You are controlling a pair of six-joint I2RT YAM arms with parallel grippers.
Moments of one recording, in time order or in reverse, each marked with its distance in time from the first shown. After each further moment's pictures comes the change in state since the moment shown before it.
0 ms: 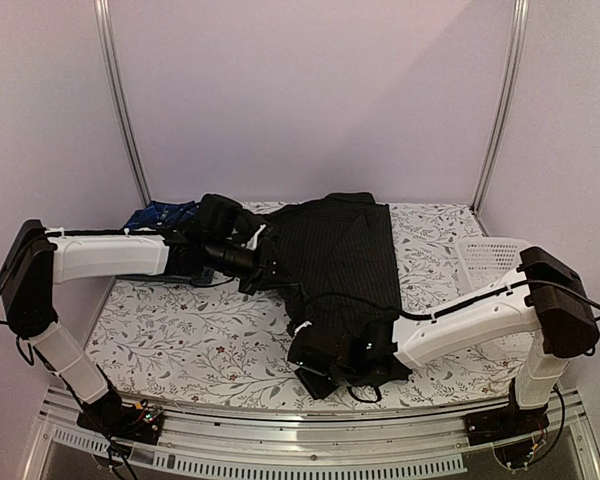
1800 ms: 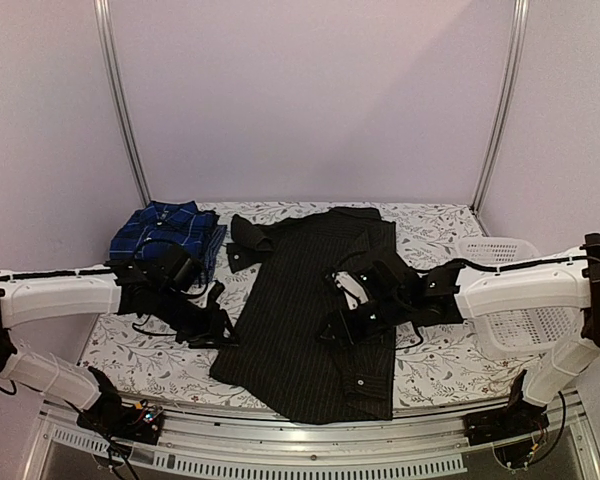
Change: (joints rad) left arm 0.001 -0.364 -0.360 -0.451 -0.299 0.199; right arm -0.310 -0.273 -0.150 0.147 -0.544 0.016
